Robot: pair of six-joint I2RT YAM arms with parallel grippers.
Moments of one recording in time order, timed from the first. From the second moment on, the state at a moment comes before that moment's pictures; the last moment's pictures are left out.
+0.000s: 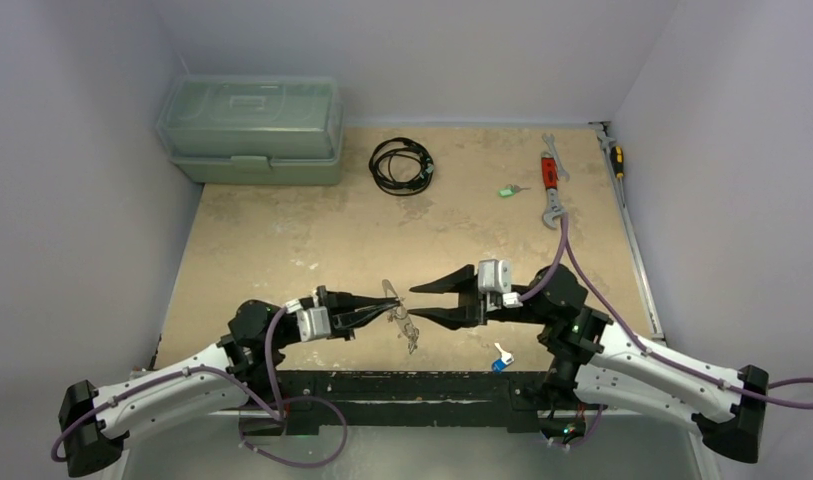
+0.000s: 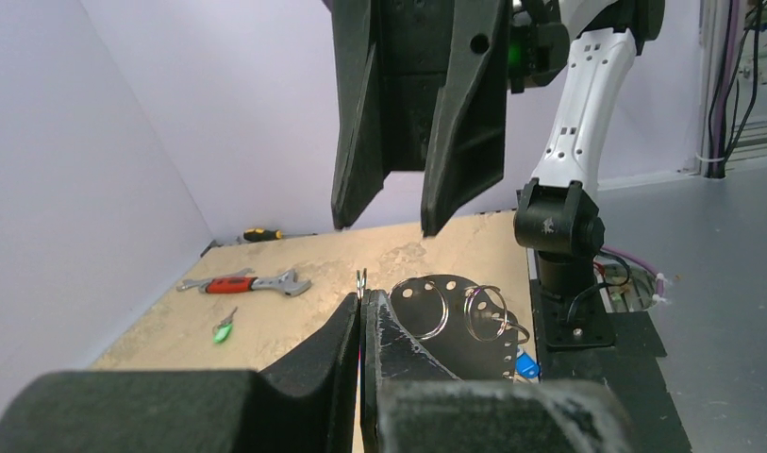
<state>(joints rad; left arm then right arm) -1.03 0.53 0.29 0.61 0.35 0.15 1.04 0.70 0.60 0.31 -0.46 -0.07</state>
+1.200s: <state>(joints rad) -1.03 0.49 0.28 0.65 0.39 0.11 1.04 0.82 0.58 0.41 -0.48 -0.07</state>
